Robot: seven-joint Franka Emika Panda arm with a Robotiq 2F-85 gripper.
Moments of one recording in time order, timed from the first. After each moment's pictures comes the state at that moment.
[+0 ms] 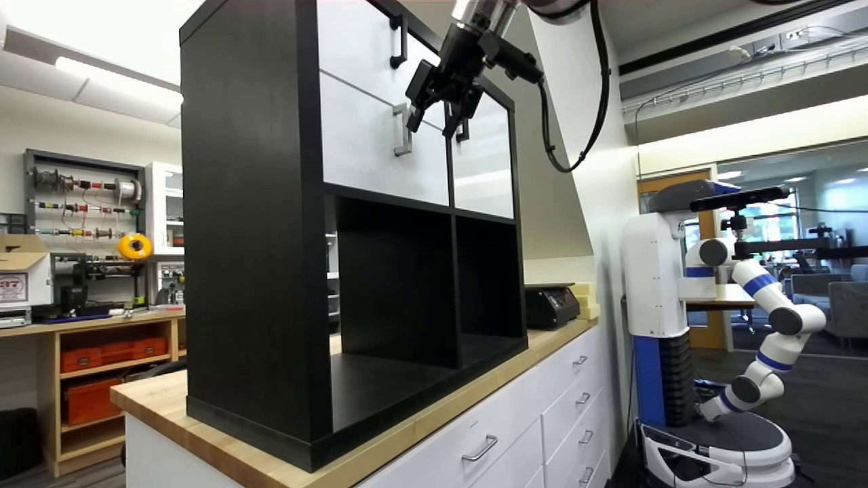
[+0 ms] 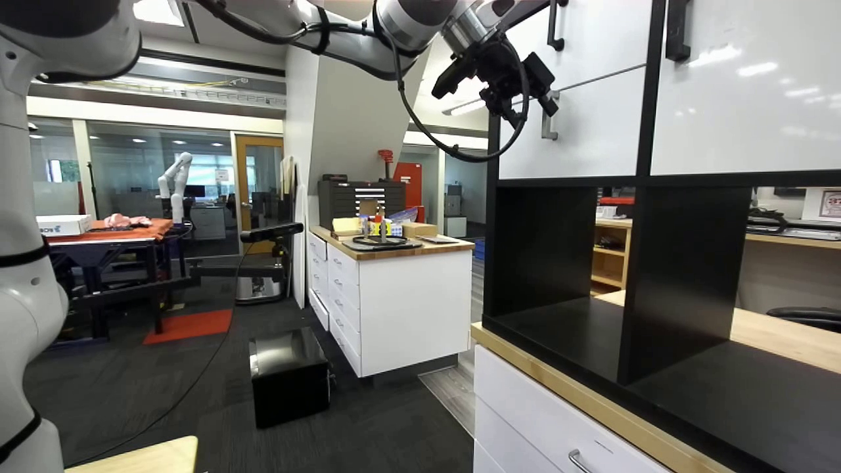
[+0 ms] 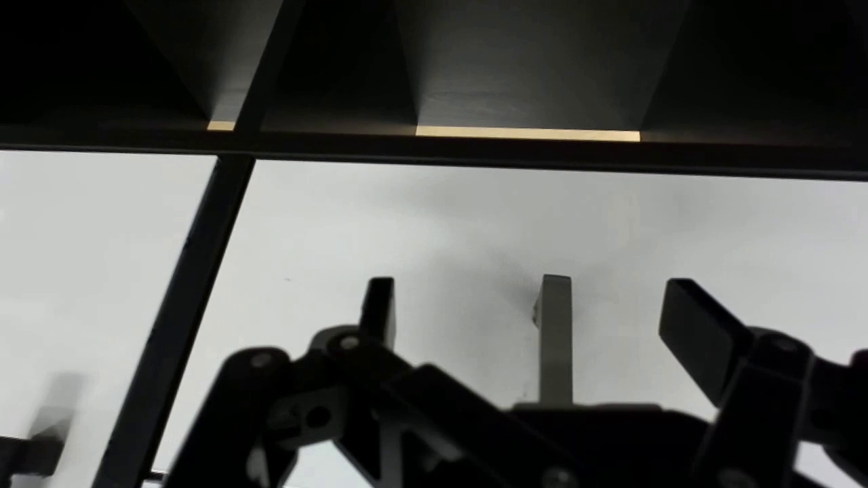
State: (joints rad) arm 0.01 0.06 0.05 -1.48 -0.28 2.28 0.24
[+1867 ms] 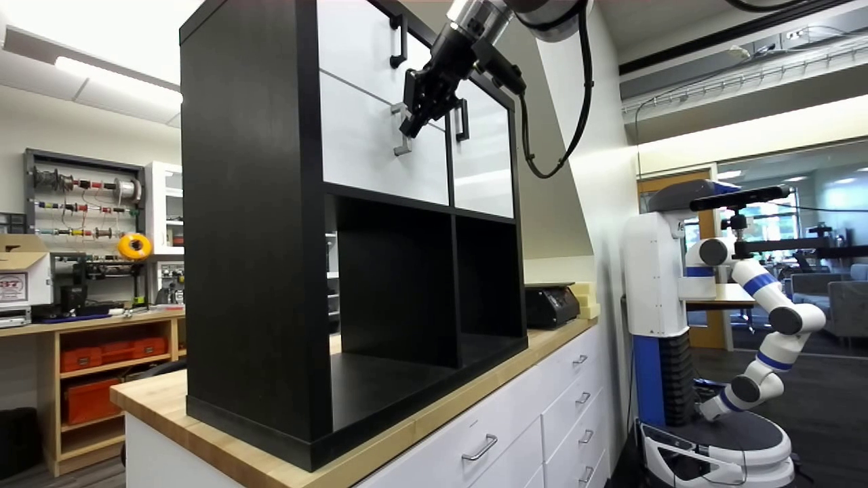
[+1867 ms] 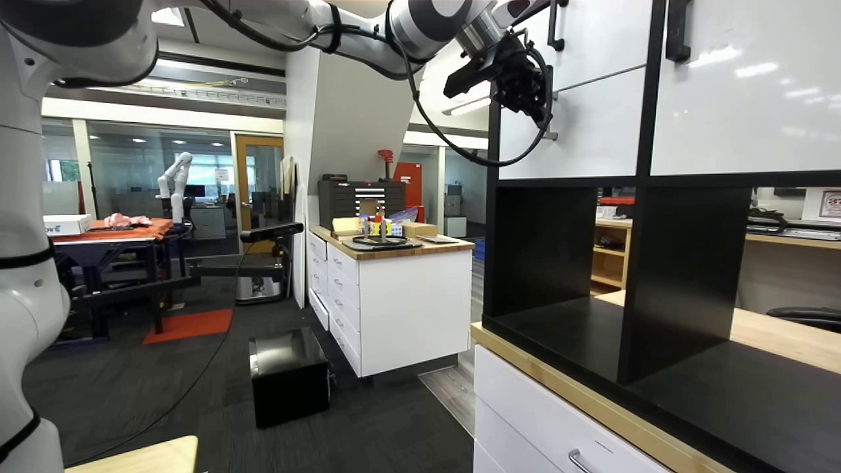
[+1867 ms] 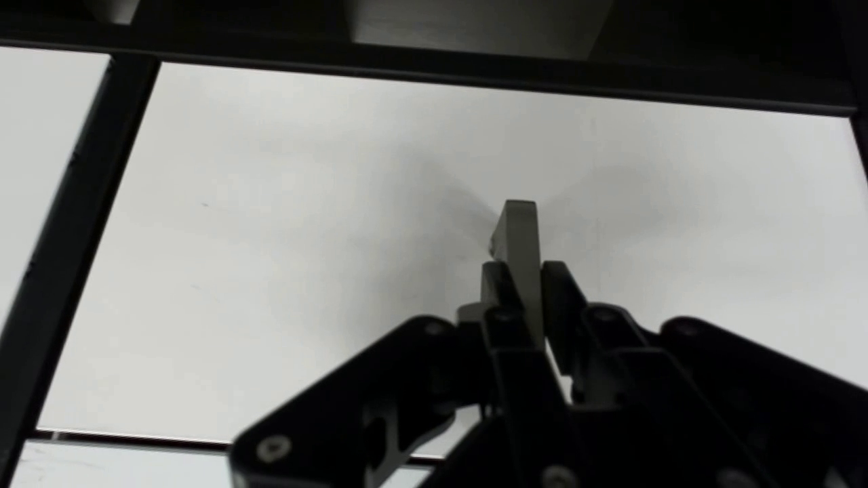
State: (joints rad) arm 0.00 0.10 0.05 -1.45 -0.12 2.42 0.06
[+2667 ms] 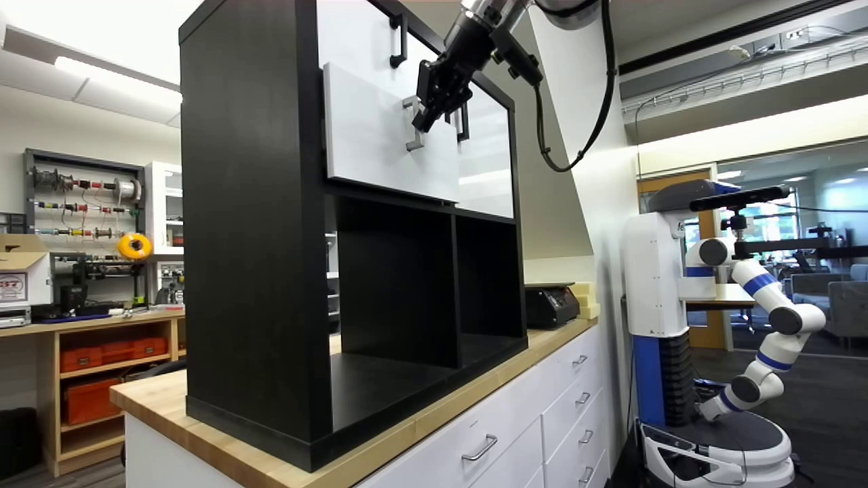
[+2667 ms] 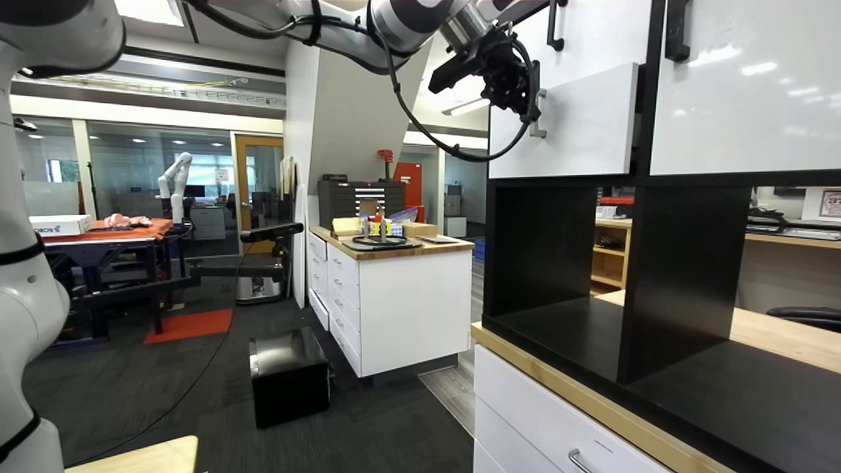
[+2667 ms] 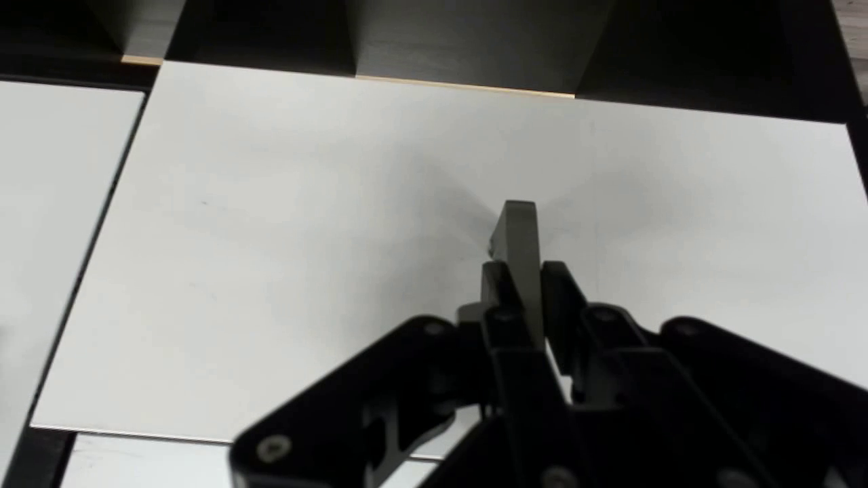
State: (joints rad) arm 0.00 0.00 0.05 -1.56 -0.12 2.42 0.06
